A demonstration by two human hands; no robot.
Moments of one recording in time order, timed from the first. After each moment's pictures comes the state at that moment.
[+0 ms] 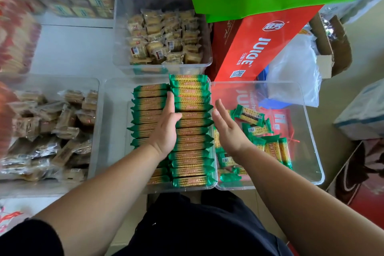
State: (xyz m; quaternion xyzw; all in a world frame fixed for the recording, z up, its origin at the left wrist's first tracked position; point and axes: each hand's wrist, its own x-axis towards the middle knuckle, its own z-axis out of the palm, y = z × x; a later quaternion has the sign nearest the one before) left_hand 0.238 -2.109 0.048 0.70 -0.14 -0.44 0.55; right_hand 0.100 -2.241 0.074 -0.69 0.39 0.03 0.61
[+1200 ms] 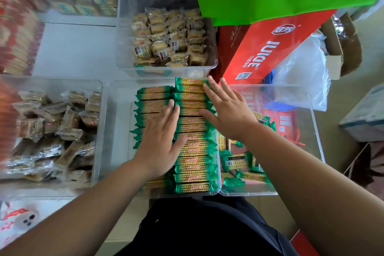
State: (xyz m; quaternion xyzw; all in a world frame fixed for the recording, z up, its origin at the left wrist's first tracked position) left_hand 0.241 -2.069 0.051 0.83 -0.45 -0.25 0.19; right_hand 0.147 -2.291 0.079 -0.96 0.18 0.13 0.16
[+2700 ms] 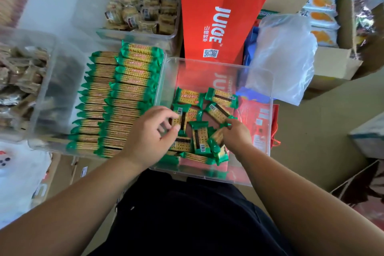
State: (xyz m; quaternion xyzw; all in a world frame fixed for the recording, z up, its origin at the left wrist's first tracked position) left_hand 0.094 -2.165 0.071 0.85 -0.34 -0.16 0.37; right_hand -0.022 -2.379 -0.017 -0.72 0.50 0.17 0.44
